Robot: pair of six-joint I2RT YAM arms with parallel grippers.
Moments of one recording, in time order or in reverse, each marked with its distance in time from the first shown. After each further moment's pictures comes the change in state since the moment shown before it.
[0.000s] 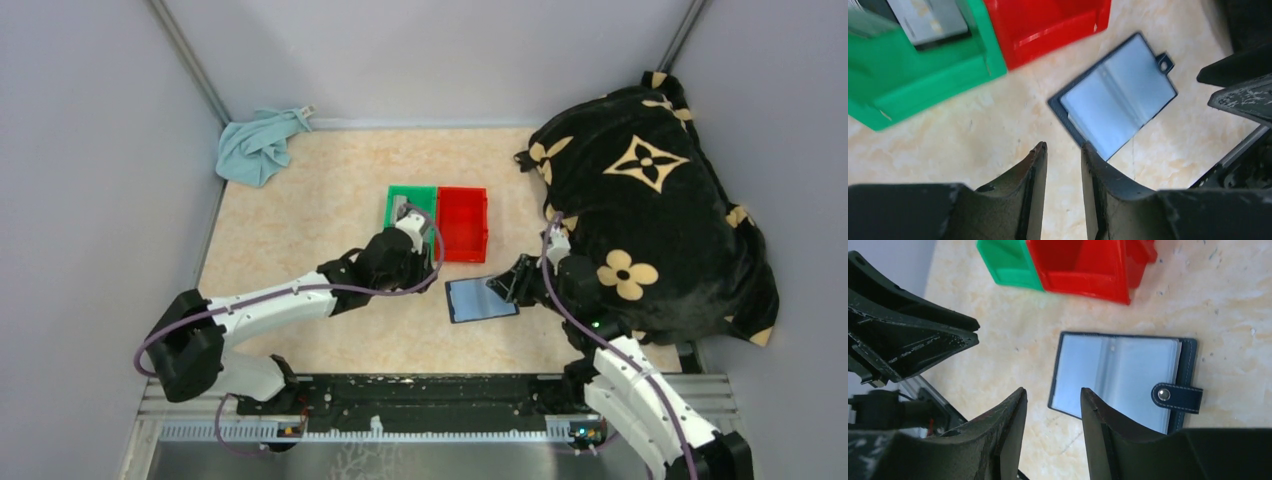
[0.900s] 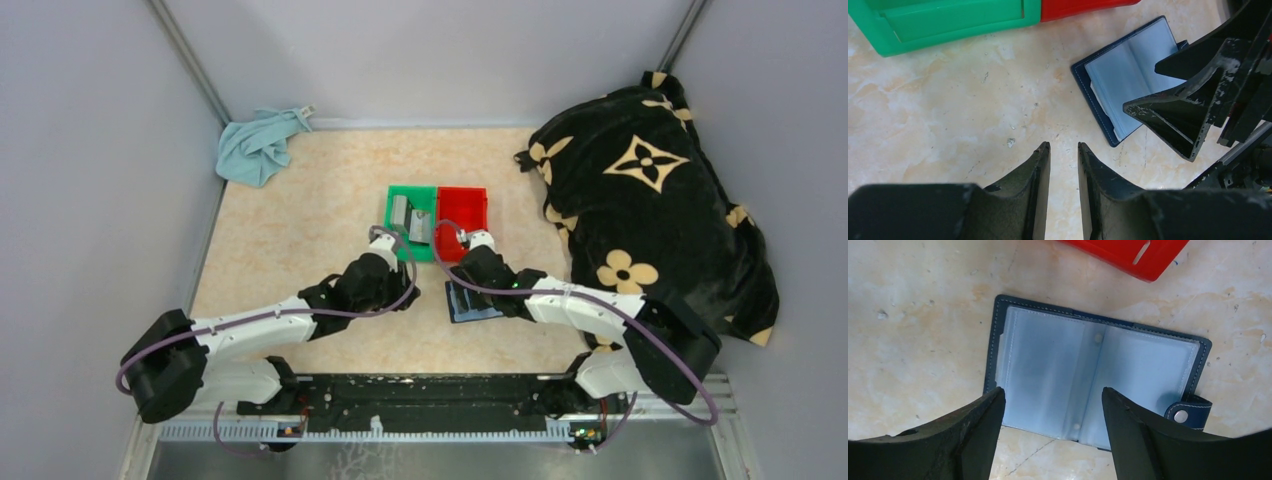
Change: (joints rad) left arm -0.011 -0.164 -0.331 0.189 -0.014 -0.164; right arm 0.516 0.692 0.342 -0.182 0.607 -0.151
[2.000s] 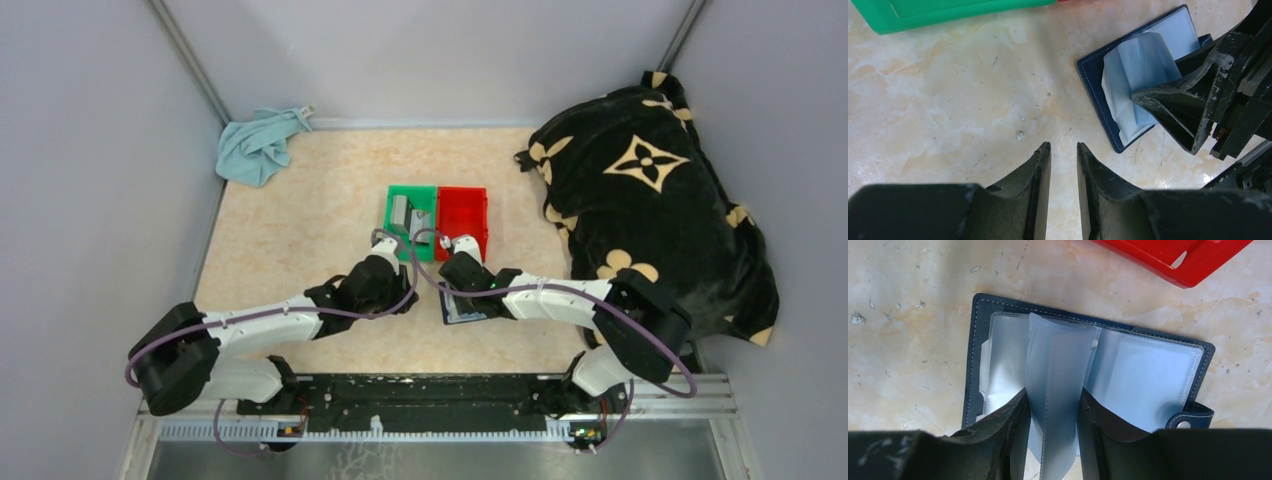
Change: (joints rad) left arm 0.000 0.051 -0.011 -0.006 -0.011 -0.008; right arm 0.090 0.166 0.071 -0.021 0.106 0.026
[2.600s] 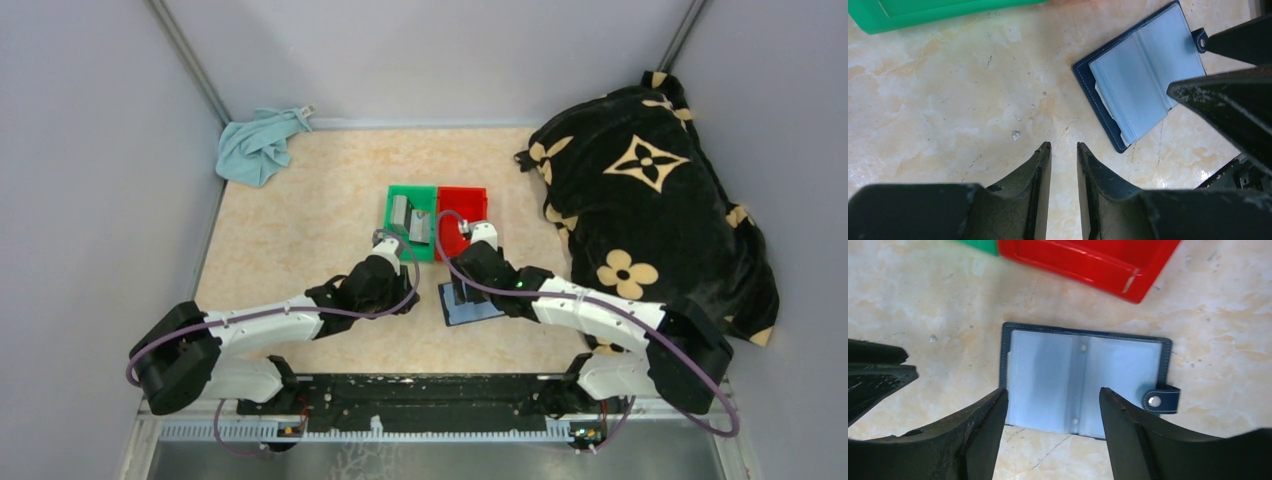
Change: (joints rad) left arm 0.000 0.010 0.000 0.008 0.013 0.000; right arm -0.026 -0.215 -0.003 -0.043 -0.010 0.039
